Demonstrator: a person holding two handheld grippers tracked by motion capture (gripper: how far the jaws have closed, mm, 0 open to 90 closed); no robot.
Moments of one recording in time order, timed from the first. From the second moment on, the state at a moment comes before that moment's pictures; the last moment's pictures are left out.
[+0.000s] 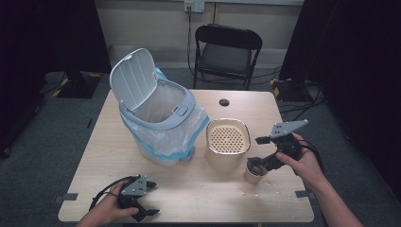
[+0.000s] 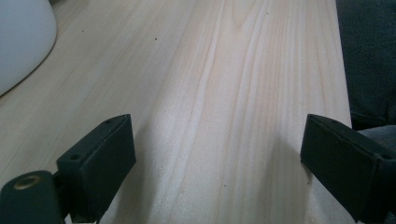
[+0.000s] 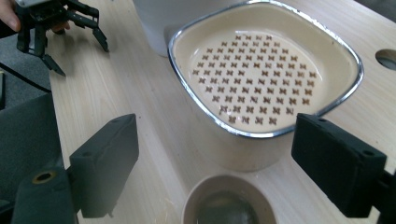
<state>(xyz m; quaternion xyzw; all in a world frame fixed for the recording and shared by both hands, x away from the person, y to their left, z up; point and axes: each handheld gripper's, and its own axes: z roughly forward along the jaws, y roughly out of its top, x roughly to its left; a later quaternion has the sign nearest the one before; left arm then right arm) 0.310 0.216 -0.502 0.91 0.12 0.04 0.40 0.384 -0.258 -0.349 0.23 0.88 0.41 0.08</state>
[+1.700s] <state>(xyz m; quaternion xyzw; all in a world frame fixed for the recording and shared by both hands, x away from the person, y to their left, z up) 0.310 0.216 -0.502 0.91 0.11 0.04 0.40 0.347 -0.314 -0.409 0.28 0.87 0.40 0.09</state>
